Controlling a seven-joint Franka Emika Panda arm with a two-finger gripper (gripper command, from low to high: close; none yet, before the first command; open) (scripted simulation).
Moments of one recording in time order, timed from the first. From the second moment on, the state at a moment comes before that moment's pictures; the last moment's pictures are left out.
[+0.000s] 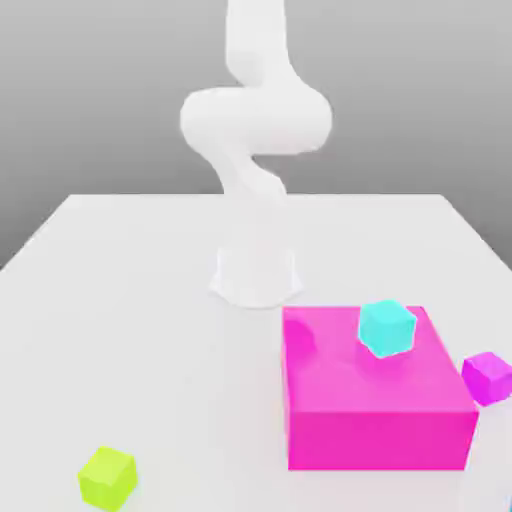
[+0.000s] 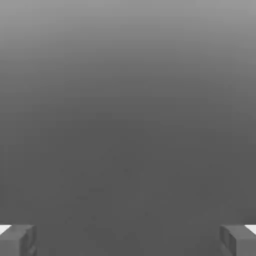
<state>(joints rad) 0.08 -0.71 -0.01 -2.32 0.02 2.34 0.69</state>
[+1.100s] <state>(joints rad) 0.74 0.38 0.10 -2.53 -0.15 2.90 -0.23</state>
